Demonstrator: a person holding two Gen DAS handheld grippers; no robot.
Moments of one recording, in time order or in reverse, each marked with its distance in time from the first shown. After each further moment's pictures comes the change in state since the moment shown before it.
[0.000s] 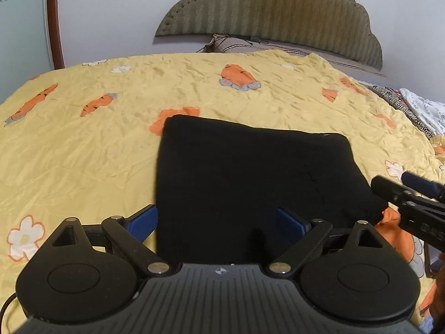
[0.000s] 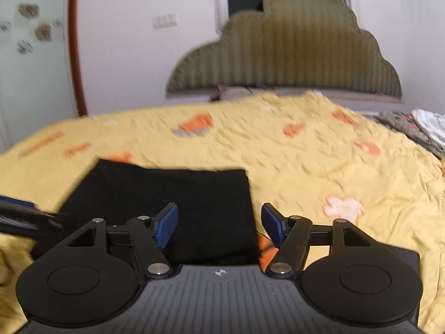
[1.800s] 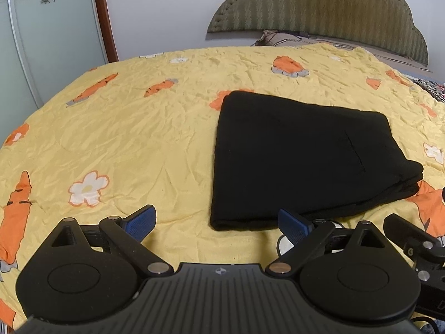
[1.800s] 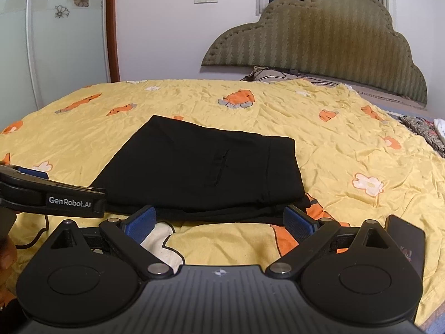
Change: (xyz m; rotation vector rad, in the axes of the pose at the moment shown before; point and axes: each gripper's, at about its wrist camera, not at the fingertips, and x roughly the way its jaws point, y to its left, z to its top) left arm -0.038 0.005 -0.042 -0.032 0.017 0.241; right arm -0.037 0.050 -0.028 -0.126 0.113 0.058
